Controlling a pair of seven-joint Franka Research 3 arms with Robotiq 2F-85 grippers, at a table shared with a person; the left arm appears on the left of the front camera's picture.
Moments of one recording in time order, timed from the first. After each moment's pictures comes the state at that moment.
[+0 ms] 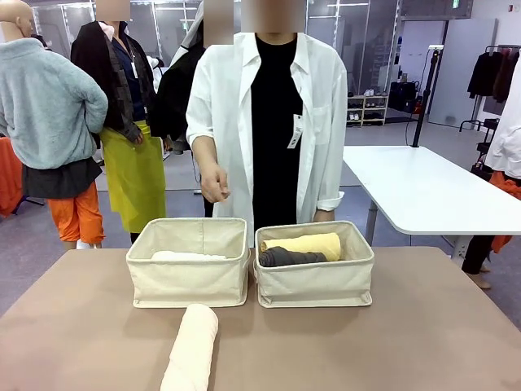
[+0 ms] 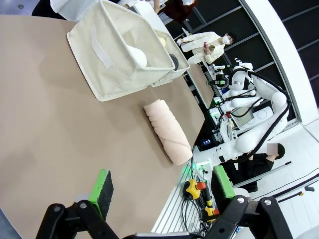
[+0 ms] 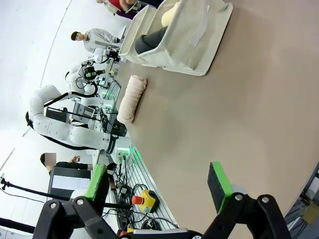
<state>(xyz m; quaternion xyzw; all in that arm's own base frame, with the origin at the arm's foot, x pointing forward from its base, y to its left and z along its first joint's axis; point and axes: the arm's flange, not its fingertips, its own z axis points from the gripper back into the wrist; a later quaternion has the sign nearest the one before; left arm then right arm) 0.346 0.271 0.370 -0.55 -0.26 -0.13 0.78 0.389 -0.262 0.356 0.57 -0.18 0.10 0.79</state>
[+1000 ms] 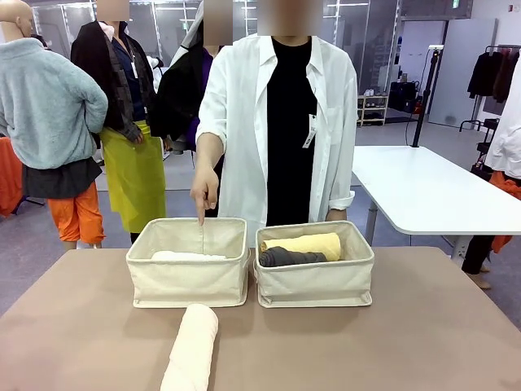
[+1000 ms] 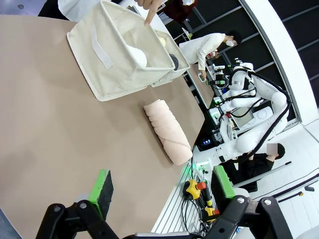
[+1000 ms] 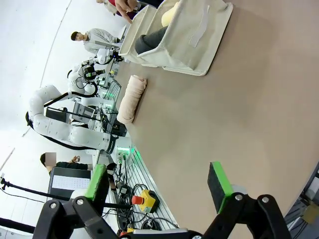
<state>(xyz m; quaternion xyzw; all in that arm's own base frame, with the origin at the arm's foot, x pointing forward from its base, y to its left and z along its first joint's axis) 0.346 0.271 0.370 -0.55 -0.26 -0.13 0.78 0.389 -0.262 0.356 0.57 -0.18 0.10 0.79</state>
